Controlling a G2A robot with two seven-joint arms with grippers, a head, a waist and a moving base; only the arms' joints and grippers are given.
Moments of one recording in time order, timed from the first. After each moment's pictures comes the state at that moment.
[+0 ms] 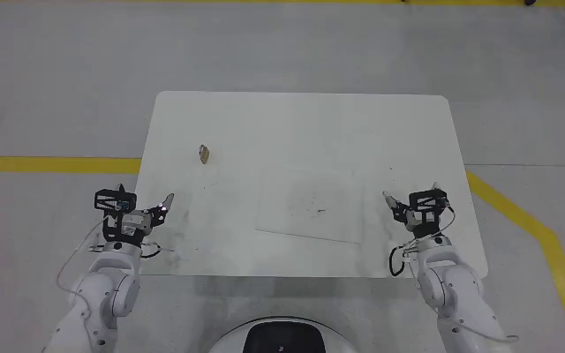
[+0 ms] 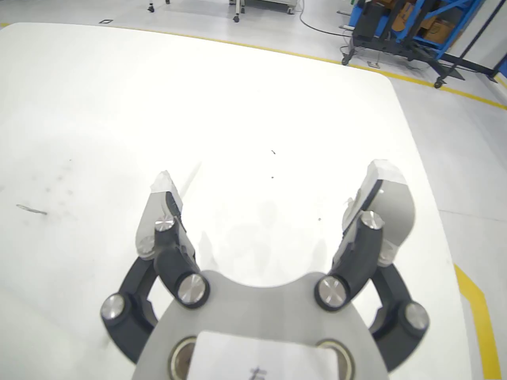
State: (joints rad) left arm 1.73 -1.15 -1.60 -1.80 1.33 0.00 0.00; right arm -1.69 -1.15 1.58 -1.78 -1.34 -0.06 0.02
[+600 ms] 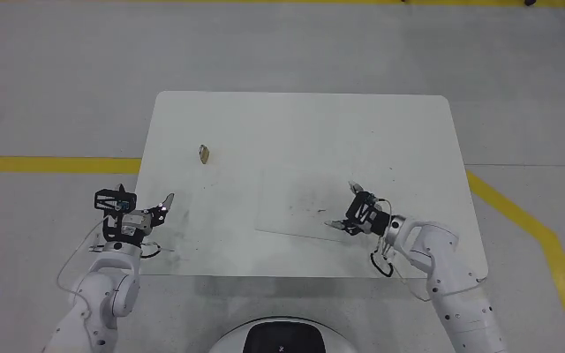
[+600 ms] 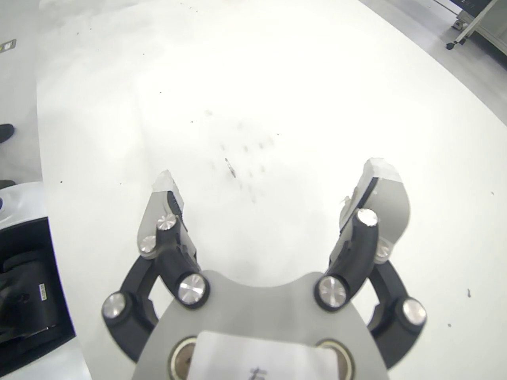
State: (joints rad) left arm 1.73 -1.15 -1.60 -1.80 1.33 0.00 0.00; right arm -1.42 -1.12 1.40 -1.61 -1.52 -0.78 0.06
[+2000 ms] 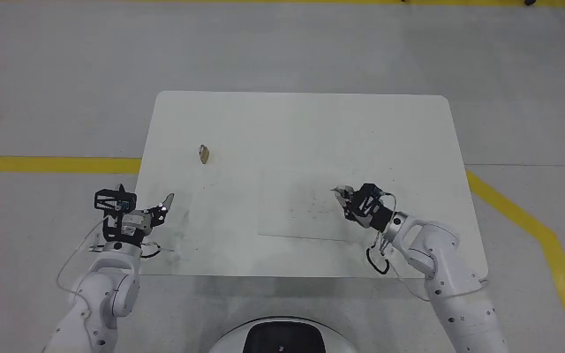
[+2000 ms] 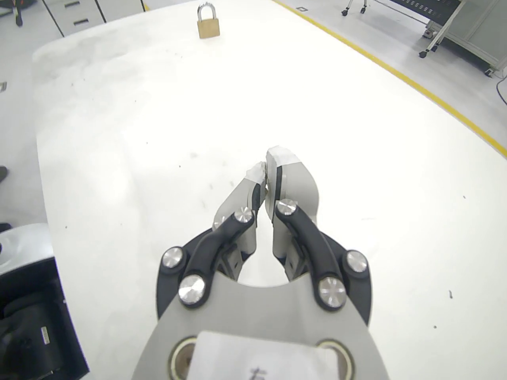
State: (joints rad) left arm 1.73 -1.15 -1.60 -1.80 1.33 0.00 0.00; right arm -1.44 -1.10 1.41 -1.67 -1.34 -0.66 0.05
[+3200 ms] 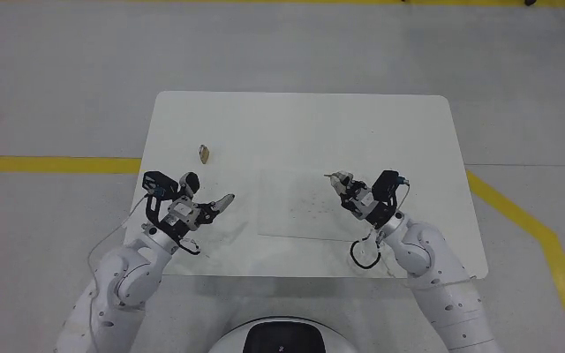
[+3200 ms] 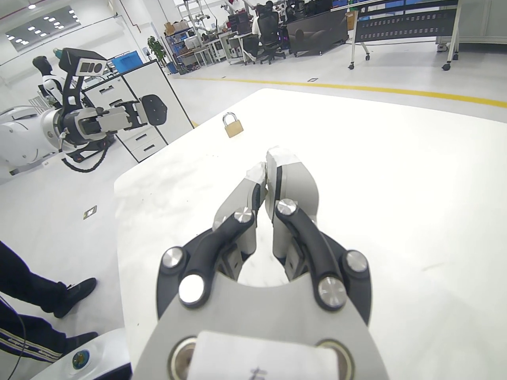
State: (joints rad) left arm 1.60 -1.16 -1.46 -1.85 0.96 -0.38 -0.13; right arm -1.38 -1.13 1.33 -1.53 -0.99 -0.69 -0.10
